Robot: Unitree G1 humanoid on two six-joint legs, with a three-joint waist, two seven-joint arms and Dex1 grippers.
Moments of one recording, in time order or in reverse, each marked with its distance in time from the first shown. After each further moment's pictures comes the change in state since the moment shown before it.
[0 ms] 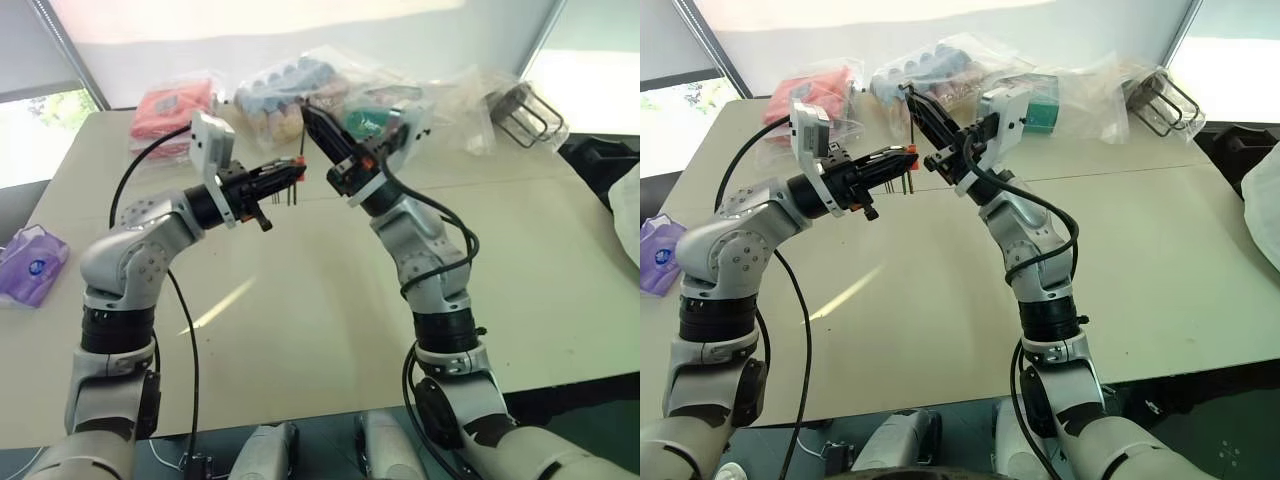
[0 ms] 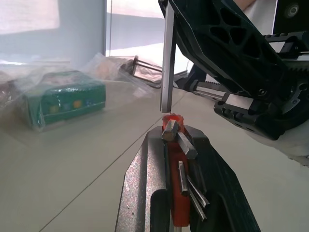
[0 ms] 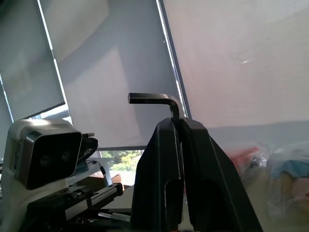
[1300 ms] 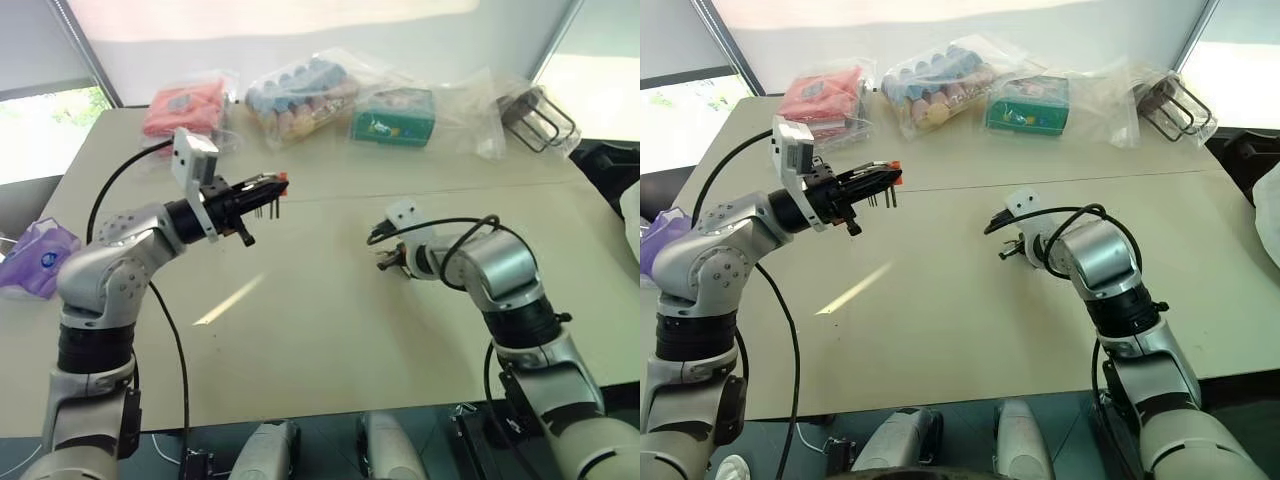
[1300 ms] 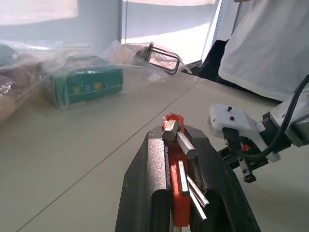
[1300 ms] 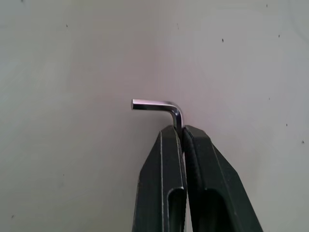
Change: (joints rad) left arm 0.098 0.072 0.032 -0.061 -0.010 0.001 -0.017; right arm 0.015 -0.494 0.236 -0.098 -0.271 1.087 -0.216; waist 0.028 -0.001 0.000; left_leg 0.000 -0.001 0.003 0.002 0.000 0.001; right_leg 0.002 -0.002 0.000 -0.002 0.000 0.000
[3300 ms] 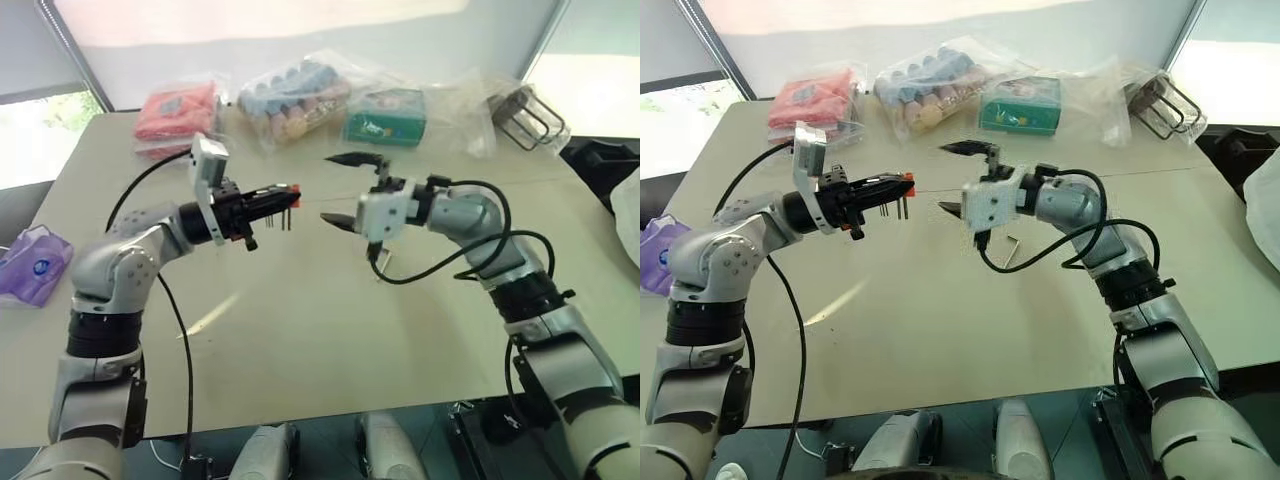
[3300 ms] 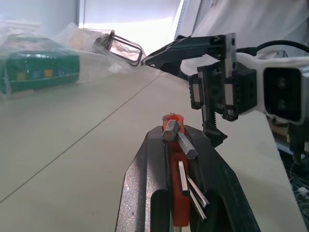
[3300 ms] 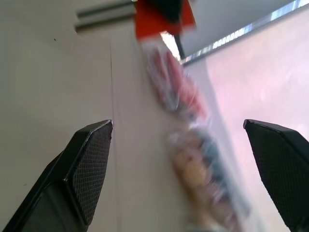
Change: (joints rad) left arm -0.056 -0.003 -0.030 0.113 -0.007 0.030 -0.124; right arm -0.066 -0.068 0.001 0.342 -0.334 -1.448 0.515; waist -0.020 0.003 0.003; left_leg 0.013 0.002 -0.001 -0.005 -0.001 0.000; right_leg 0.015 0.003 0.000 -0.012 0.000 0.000
